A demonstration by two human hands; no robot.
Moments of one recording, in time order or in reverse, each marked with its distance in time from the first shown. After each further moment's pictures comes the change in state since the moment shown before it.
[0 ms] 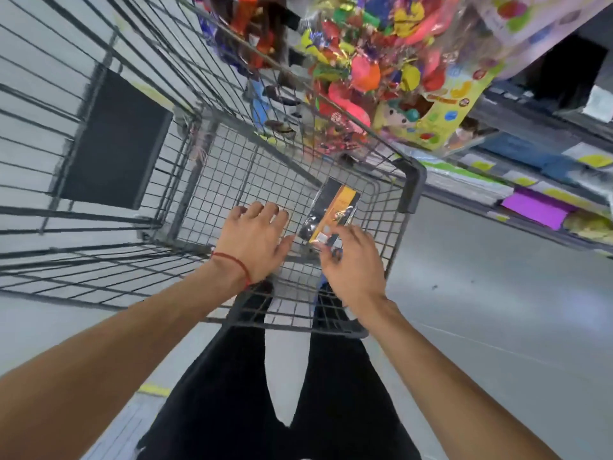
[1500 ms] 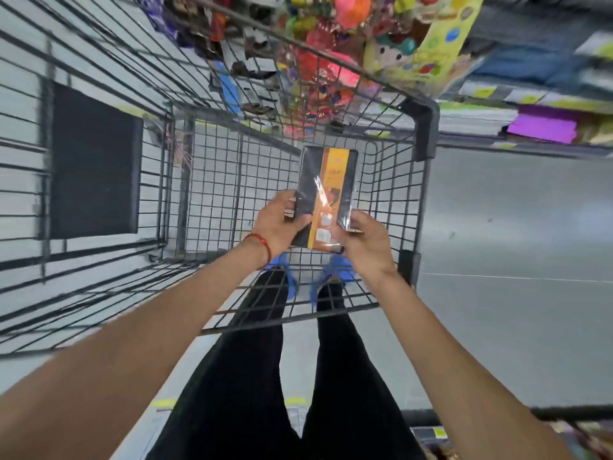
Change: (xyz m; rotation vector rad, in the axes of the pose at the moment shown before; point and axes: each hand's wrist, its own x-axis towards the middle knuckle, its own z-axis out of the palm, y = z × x) left_hand 0.037 -0.010 0.052 -1.121 -0.255 -0.223; right_hand -0.005 -0.001 0.067 0.990 0.091 0.434
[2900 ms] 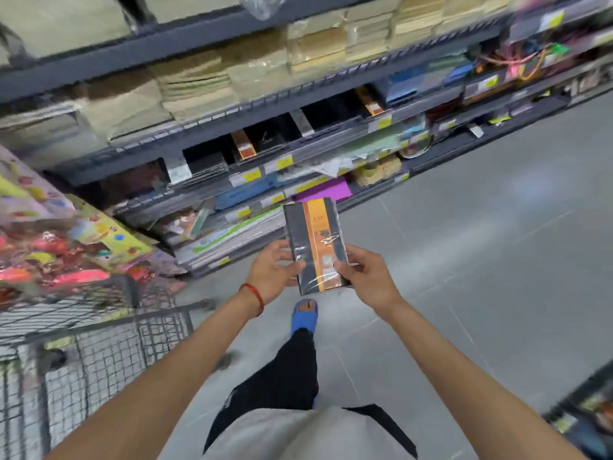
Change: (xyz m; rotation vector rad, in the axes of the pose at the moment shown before) left_hand -0.091 0.328 0.448 0.077 -0.266 0.269; right_hand -0.091 0.010 -0.552 0.349 0.223 -0.275
